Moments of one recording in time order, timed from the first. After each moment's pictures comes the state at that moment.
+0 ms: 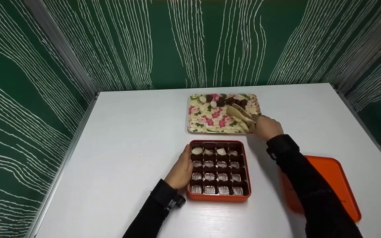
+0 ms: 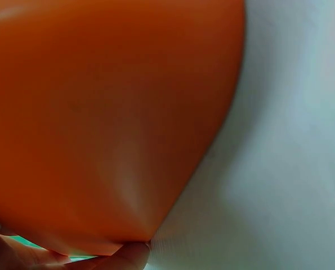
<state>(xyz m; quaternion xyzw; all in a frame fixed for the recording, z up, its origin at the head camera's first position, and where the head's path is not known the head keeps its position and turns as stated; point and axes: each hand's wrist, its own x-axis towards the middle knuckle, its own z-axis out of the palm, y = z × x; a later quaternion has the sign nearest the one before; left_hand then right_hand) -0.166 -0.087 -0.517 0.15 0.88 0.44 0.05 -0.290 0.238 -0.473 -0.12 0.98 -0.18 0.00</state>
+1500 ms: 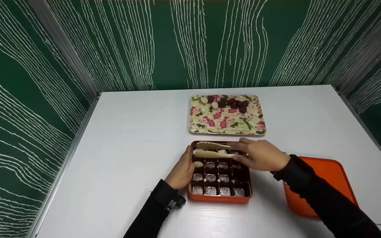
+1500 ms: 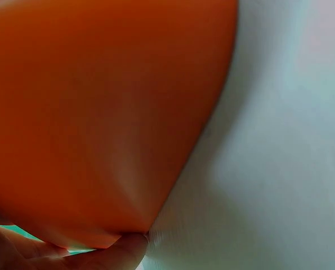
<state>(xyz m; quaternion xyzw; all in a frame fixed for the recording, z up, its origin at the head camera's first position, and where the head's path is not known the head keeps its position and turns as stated) -0.170 -0.091 -0.518 0.16 0.87 0.45 0.08 -0.204 0.206 -0.442 -0.42 0.89 -0.16 -0.02</state>
